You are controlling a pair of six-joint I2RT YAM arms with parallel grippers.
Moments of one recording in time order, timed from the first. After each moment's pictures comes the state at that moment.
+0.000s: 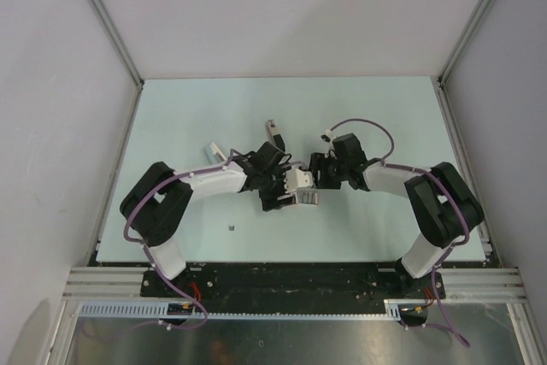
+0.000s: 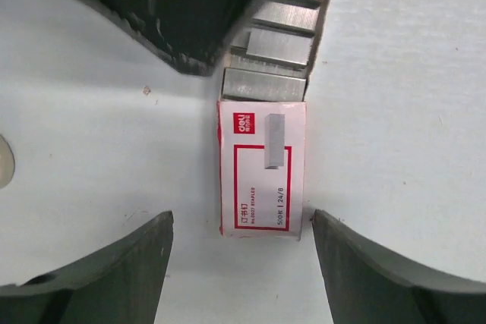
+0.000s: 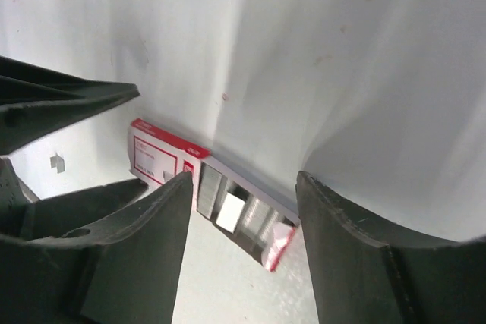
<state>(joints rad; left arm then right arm) -0.75 1.74 1.01 -0.33 0.28 0.66 0.51 1.69 0.84 0.02 -0.37 0.50</state>
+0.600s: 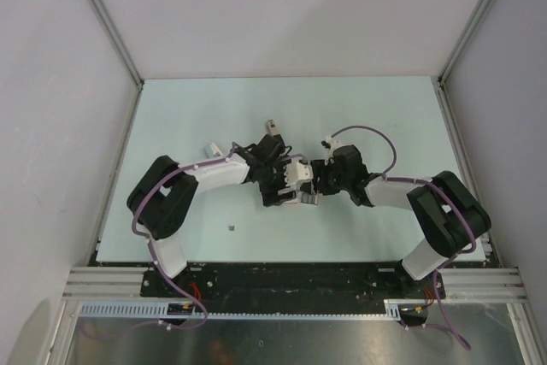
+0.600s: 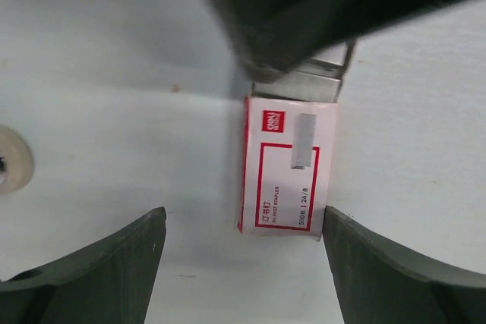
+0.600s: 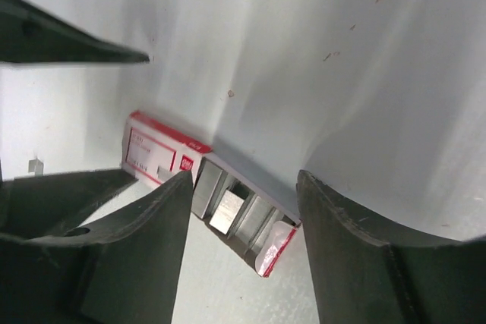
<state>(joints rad) -0.72 1.78 1.07 -0.39 0.30 0.70 0.54 1.60 0.66 0.24 -0.29 0.49</state>
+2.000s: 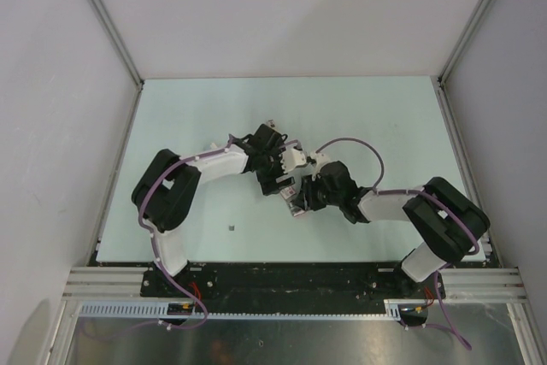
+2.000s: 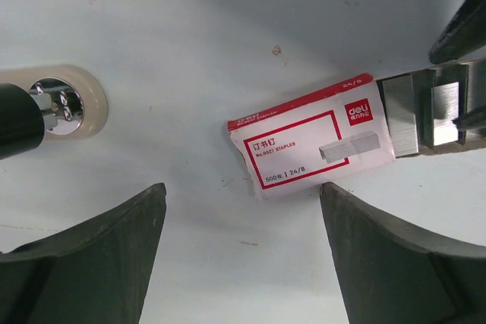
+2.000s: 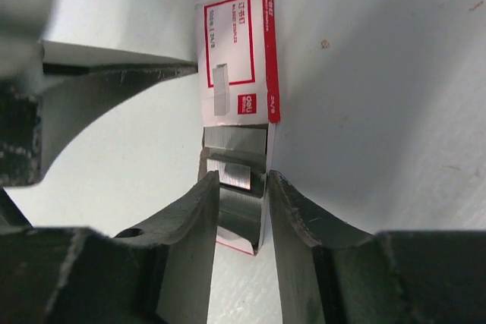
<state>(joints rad) -0.64 1.85 1.16 -0.39 0.27 0.65 0.73 1.59 0.58 0.37 -0.20 0.47</state>
